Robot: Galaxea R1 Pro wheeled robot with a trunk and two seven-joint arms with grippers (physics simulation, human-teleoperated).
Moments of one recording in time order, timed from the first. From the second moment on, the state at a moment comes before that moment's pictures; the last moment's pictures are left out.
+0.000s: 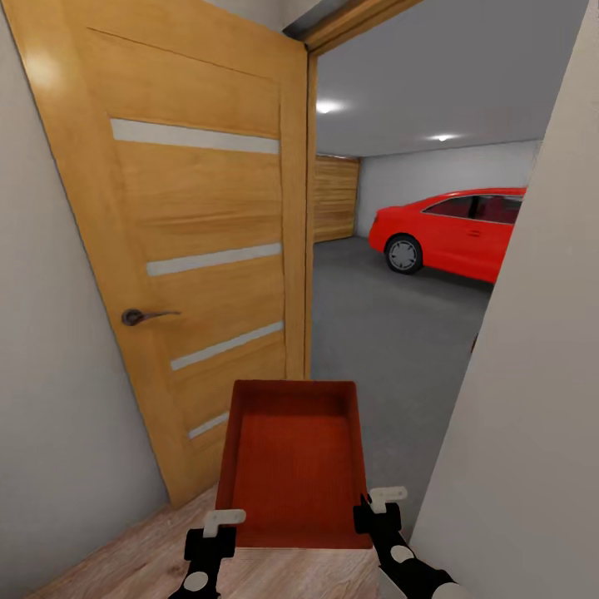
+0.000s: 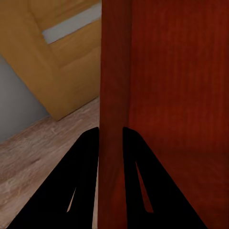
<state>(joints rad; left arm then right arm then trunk) -0.45 -0.11 -0.15 -0.26 0.03 -0.30 0.31 -0.58 0.09 0.40 -0.12 -0.27 -0.39 -0.15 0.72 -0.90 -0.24</state>
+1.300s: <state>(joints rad) -0.45 -0.11 -0.15 -0.26 0.03 -0.30 0.31 -0.58 0.09 0.40 -0.12 -0.27 -0.39 -0.15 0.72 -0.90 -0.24</state>
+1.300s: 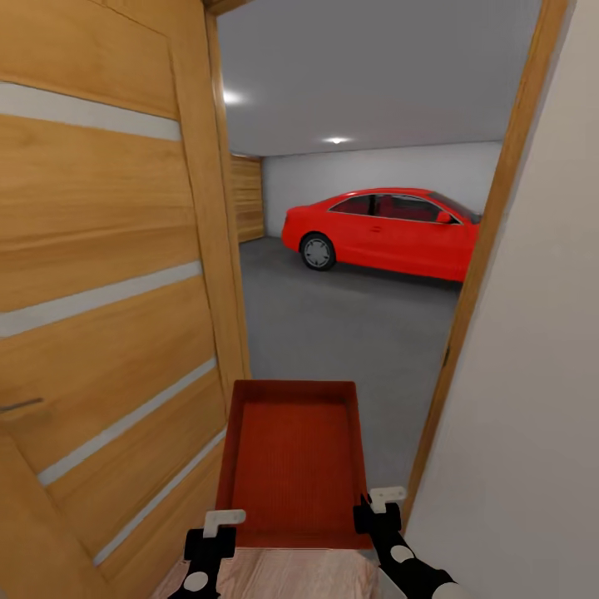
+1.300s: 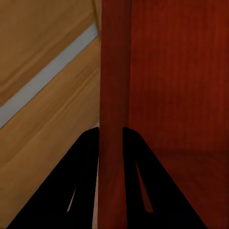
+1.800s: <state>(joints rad) -0.45 -0.11 -0.15 -0.26 0.03 -0.30 0.31 -0.58 0.09 0.40 -0.12 -0.27 -0.39 -0.15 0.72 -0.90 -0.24</state>
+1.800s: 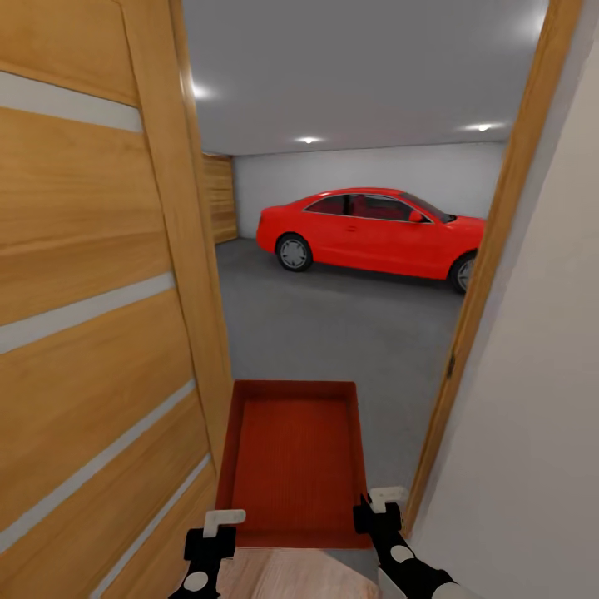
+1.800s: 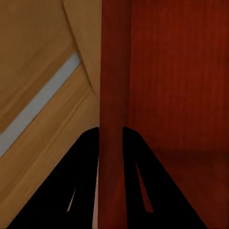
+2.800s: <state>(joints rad) -0.45 -0.11 -0.15 -0.26 0.02 -0.29 0.31 -0.58 0.09 0.40 -0.11 -0.27 -0.39 -0.15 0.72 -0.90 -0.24</state>
